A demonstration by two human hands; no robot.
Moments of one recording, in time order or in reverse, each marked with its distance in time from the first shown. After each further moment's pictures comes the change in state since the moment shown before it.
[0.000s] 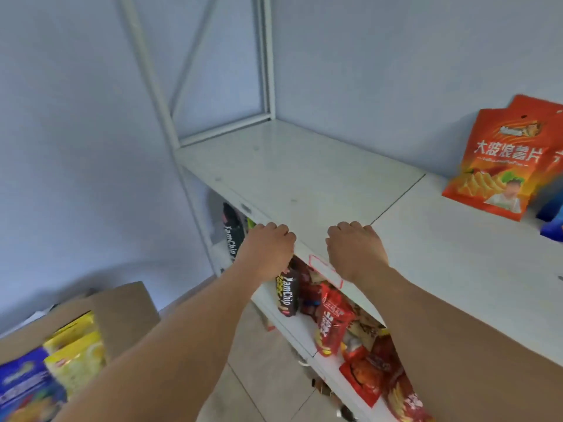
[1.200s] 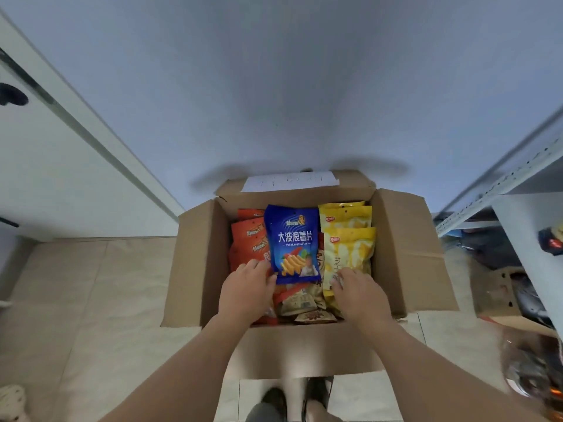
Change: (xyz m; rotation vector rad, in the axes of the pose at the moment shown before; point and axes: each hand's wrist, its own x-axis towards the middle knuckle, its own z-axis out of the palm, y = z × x) left_hand -0.663 -0.380 0.215 -0.477 -0.365 -1.237; right_hand -0.022 -0.756 0.180 0.407 -0.561 -0.427
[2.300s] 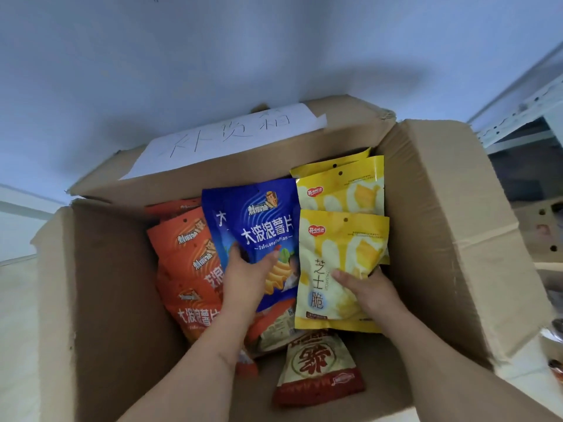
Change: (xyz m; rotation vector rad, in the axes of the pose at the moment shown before) left_hand 0.201 -0.015 0.212 -0.870 -0.121 -0.543; right_hand 0.190 0.122 0.185 0.904 -0.130 0.703
